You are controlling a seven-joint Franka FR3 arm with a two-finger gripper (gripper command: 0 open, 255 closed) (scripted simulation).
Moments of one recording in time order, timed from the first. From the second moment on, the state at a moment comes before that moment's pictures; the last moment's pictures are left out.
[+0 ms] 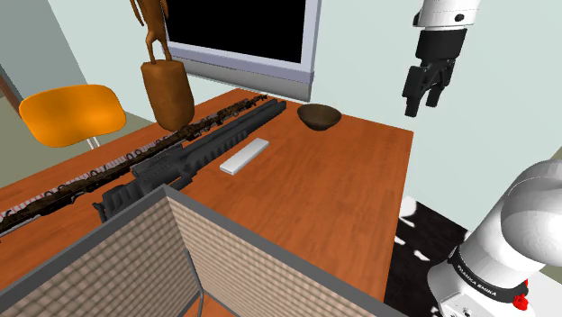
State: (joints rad) arm -0.01 -0.82 -0.01 -2.40 -0.02 1.45 0.06
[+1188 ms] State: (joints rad) arm -0.05 -0.41 0.31 -2.31 0.14 1.83 0.65
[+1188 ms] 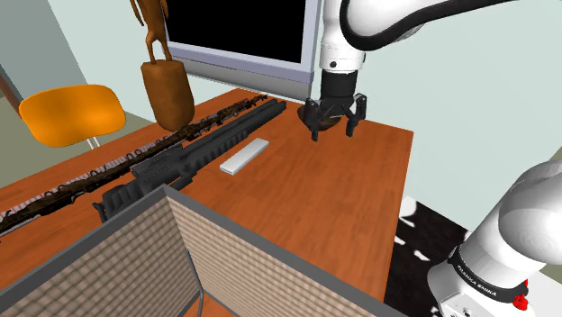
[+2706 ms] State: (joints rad) arm 0.04 0.52 0.36 -1.51 -0.20 1.97 1.46
